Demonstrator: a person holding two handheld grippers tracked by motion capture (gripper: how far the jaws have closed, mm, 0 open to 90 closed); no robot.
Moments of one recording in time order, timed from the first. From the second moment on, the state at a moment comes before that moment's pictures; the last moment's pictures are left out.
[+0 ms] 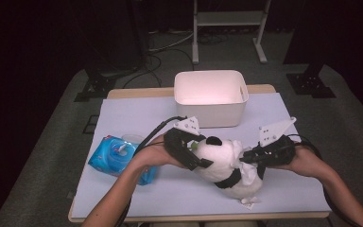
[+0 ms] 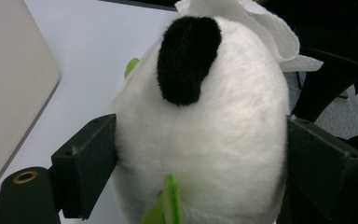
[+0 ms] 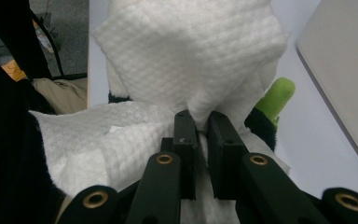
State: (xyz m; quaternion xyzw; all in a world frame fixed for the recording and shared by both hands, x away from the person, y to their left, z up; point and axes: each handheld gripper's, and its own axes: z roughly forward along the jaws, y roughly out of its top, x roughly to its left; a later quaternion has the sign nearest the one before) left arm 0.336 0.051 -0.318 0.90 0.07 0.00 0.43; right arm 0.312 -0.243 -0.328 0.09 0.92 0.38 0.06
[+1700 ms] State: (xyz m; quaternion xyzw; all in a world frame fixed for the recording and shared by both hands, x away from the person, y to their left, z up) left arm 0.337 0.067 -0.299 0.89 0.07 0.00 0.45; right arm 0.319 -0.260 -0.311 0.11 0.90 0.43 0.06
